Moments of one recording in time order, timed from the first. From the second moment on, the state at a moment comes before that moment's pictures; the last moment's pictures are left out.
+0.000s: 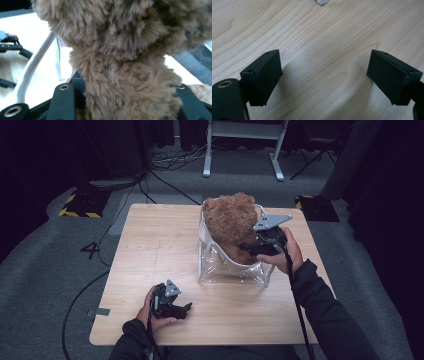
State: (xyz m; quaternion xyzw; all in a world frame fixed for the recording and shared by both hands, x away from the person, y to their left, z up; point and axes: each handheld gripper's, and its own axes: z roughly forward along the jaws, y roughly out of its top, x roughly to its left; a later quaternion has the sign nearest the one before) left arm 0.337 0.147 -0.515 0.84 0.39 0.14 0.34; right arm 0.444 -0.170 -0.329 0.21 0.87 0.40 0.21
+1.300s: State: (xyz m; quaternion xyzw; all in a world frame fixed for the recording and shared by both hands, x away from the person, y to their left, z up) left arm 0.337 0.147 -0.515 0.84 0.39 0.14 0.34; right arm 0.446 -0.157 -0.318 0.22 0.90 0.32 0.19
